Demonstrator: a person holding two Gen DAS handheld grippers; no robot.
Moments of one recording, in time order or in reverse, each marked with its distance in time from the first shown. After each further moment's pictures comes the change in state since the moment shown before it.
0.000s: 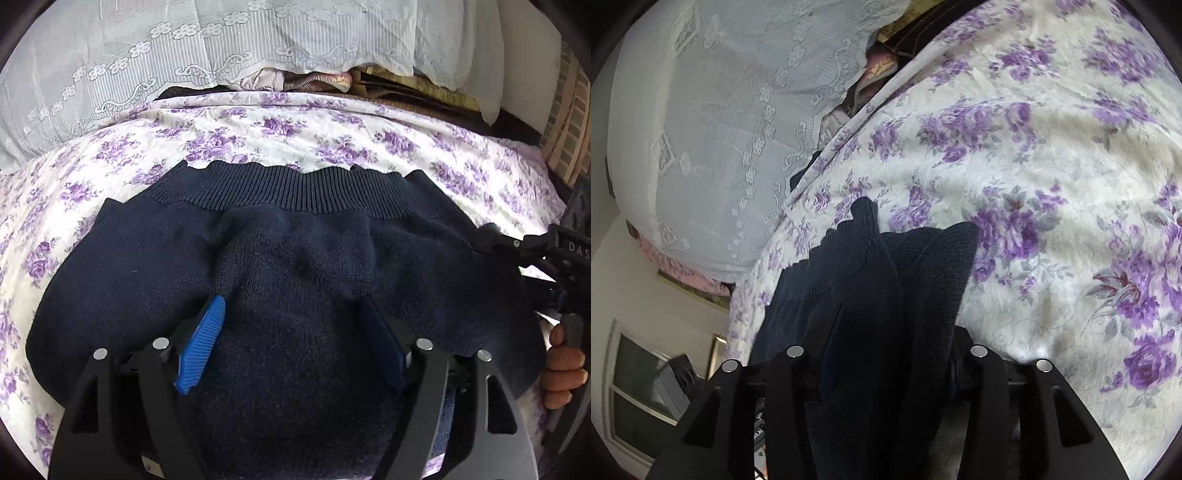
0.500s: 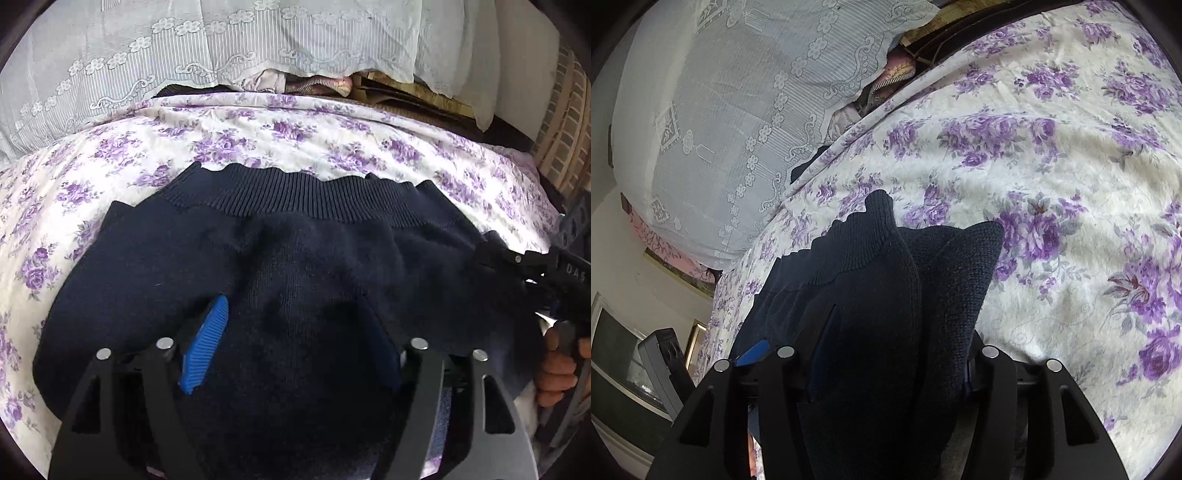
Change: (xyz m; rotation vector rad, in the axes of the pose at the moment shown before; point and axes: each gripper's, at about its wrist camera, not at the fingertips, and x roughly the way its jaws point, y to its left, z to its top) left arm 0.003 0.026 0.005 0.002 -0.004 -0.063; right arm 0.004 0.015 -0.007 -0.088 -0.030 -0.049
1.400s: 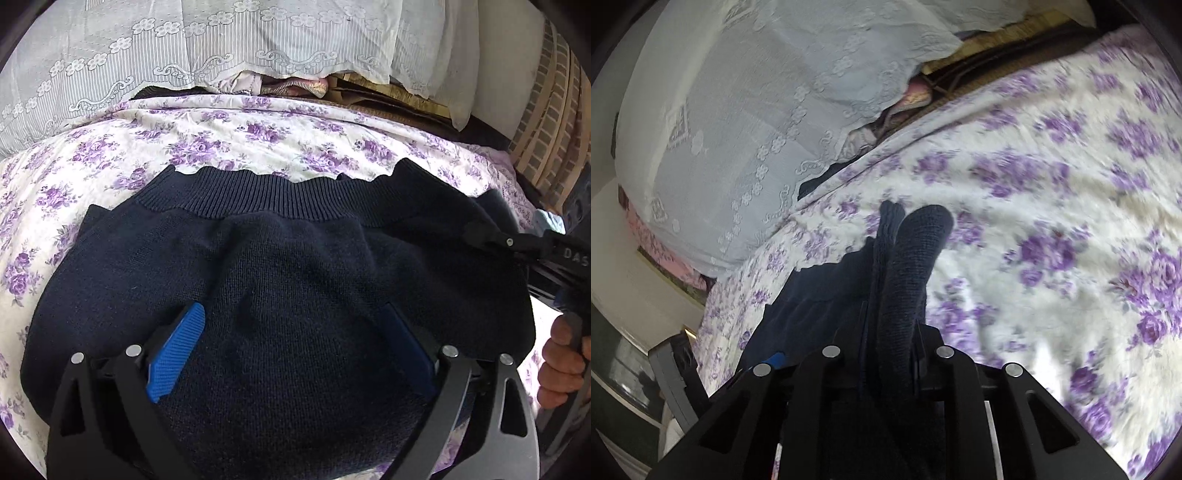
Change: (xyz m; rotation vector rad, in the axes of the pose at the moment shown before) left arm -0.006 -0.001 -0.001 0.006 -0.010 -0.109; right arm -0.022 0.050 -0.006 -0.059 -0.082 -0.056
